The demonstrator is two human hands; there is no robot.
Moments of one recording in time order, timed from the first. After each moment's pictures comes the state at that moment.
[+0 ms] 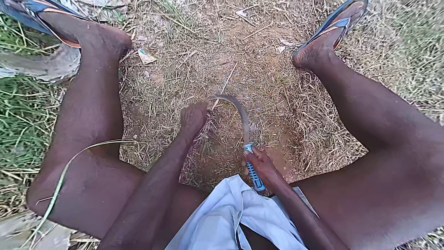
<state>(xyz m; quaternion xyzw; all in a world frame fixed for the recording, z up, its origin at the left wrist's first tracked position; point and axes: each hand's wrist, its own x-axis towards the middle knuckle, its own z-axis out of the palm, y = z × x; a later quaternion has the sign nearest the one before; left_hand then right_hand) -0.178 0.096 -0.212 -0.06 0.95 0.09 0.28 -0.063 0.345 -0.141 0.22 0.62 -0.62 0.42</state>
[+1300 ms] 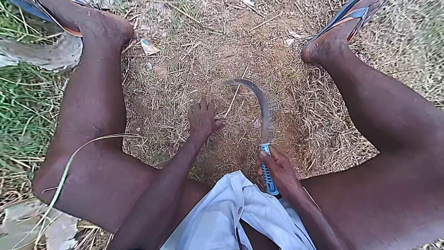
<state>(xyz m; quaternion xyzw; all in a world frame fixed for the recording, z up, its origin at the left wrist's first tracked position) -0.145 0.111 -0.234 -0.07 0.96 0.09 0.25 -0.054 0.367 -0.119 0.18 0.67 -0.63 0.34</state>
